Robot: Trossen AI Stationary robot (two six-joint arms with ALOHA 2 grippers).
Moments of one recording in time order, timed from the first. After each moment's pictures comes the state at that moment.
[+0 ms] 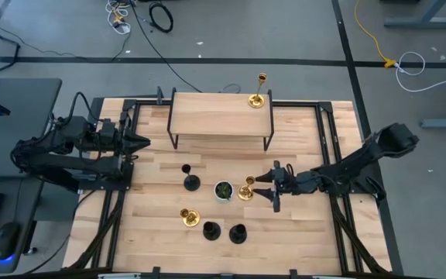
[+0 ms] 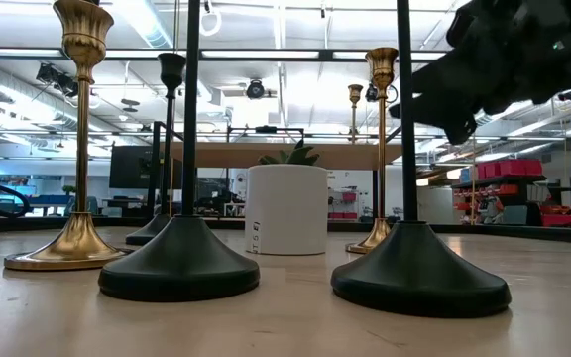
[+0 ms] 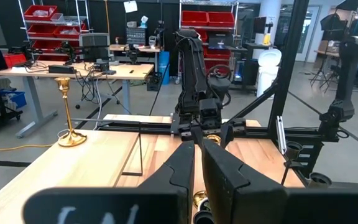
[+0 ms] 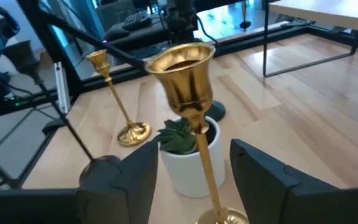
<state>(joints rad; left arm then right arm) 0.00 0.39 0.78 -0.40 -0.05 -0.04 0.38 1.35 0.32 0.81 0.42 0.33</state>
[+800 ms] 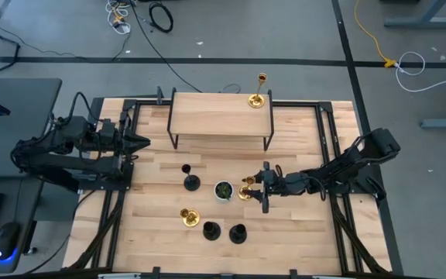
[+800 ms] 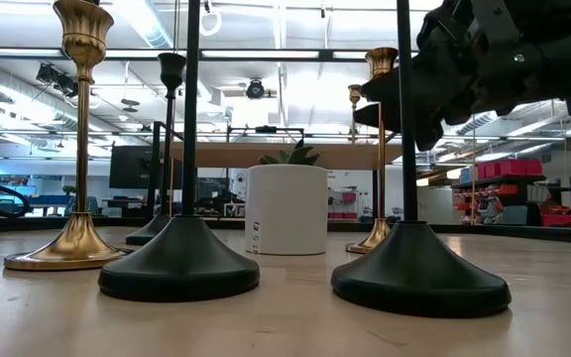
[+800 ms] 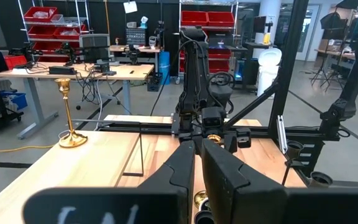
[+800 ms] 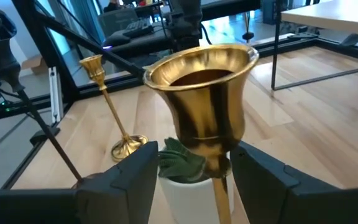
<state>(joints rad) 0.00 0.39 0.78 -0.40 -0.05 -0.03 0.34 1.58 0.41 1.00 0.37 0.27</state>
